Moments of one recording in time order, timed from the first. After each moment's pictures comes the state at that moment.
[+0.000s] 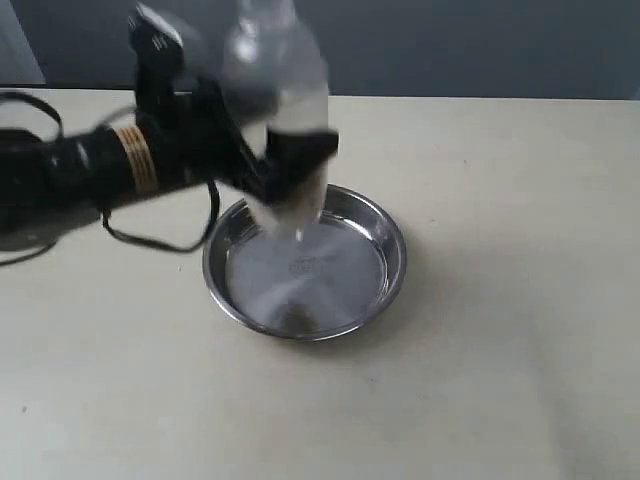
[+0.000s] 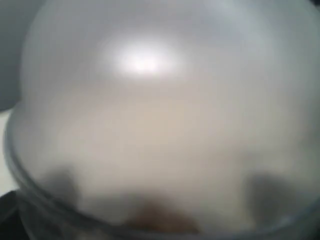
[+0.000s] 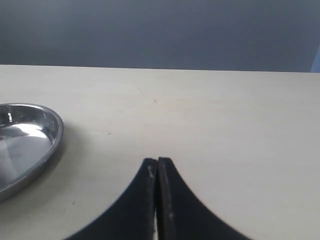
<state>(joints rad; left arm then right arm) -0.27 1.70 -0.73 0.76 -0.85 -0.62 0.10 0.00 0.00 0.07 0.32 -0.03</state>
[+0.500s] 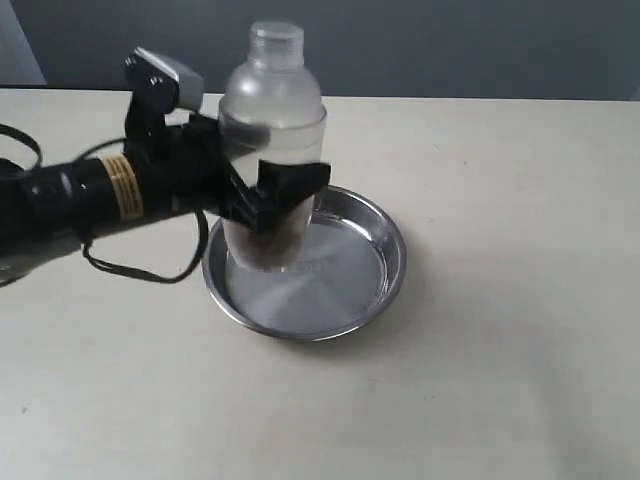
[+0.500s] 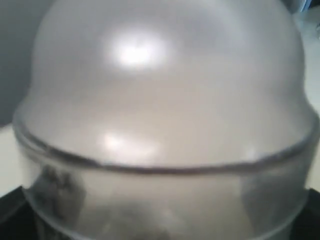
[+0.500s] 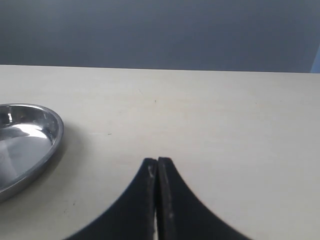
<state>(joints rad) -0.31 1.57 -0.65 0.71 -0.82 -0.60 0.10 0.00 0.00 0.07 0.32 -0.02</state>
